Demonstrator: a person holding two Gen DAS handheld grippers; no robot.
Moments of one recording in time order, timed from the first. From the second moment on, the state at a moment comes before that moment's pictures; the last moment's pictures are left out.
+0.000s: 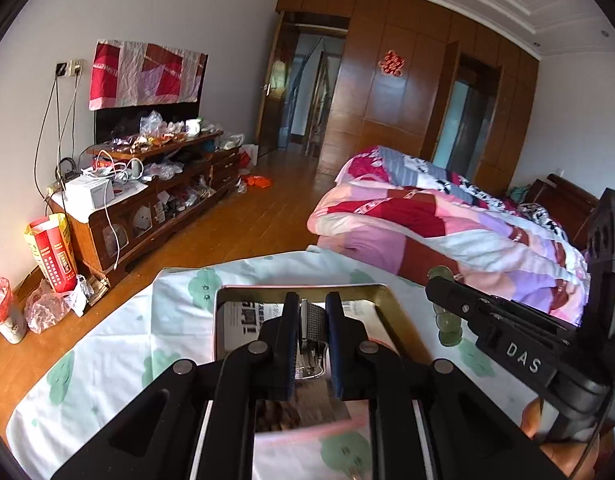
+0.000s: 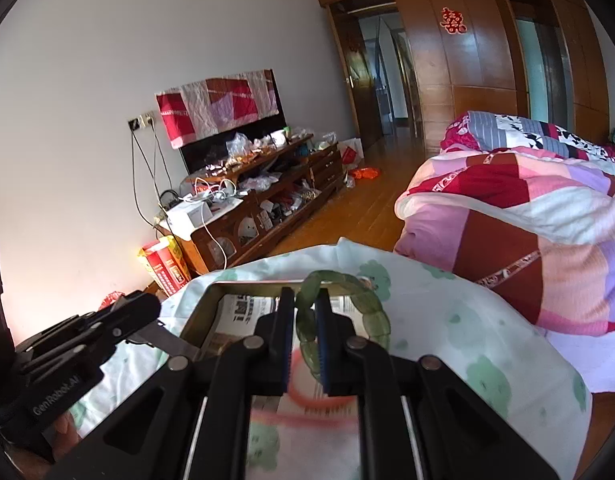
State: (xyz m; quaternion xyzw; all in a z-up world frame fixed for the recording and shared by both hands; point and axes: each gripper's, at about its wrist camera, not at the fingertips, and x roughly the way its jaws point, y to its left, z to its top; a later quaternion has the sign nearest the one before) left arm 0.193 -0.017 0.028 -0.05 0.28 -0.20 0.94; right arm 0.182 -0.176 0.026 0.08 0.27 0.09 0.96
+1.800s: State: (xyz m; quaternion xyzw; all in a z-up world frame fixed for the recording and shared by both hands) left arm 0.247 -0.036 -0.015 0.02 0.32 -0.09 0.94; right arm 0.226 -0.176 -0.004 0.08 0.27 0.09 0.95
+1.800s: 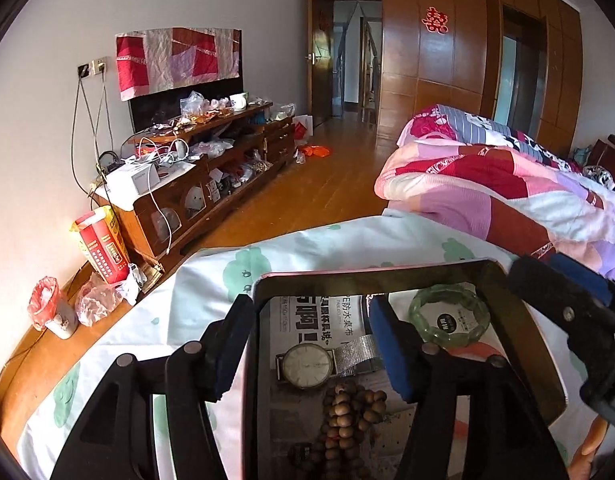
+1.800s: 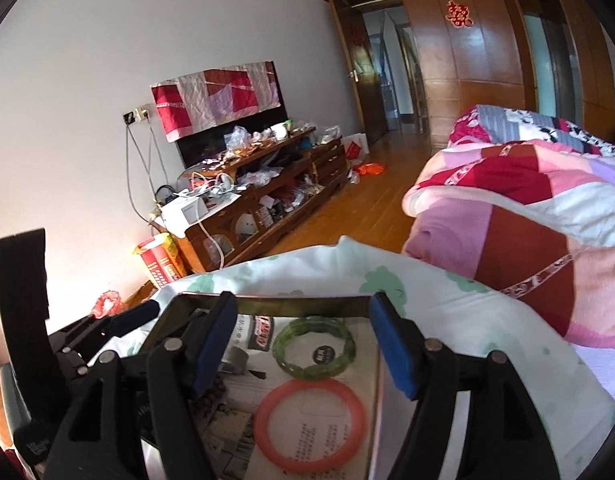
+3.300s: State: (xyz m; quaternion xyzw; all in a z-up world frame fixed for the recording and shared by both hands) left arm 0.044 0.028 -0.037 0.00 0.39 -0.19 0.90; right arm 0.063 -0.179 -0.033 0.09 0.32 0.06 0.94
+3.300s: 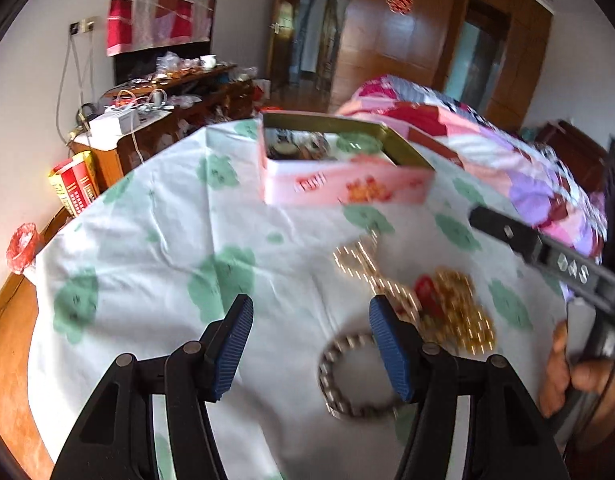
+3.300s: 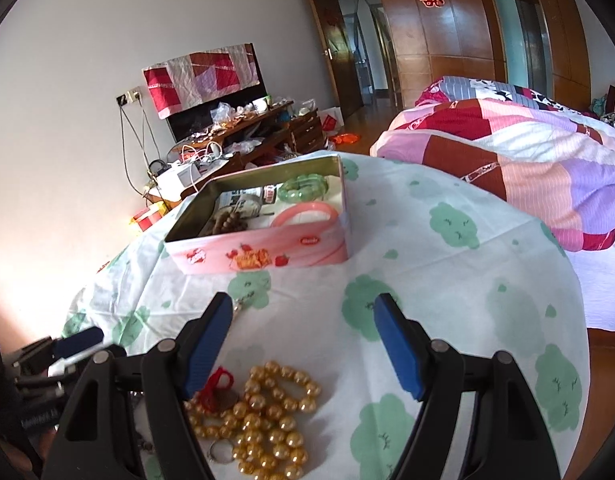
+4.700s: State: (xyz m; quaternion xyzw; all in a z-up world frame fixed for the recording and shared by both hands) left arm 0.025 0.022 -0.052 0.02 0.43 -0.22 0.87; right arm 0.038 -0.183 -0.033 0.11 0.32 0.06 0.94
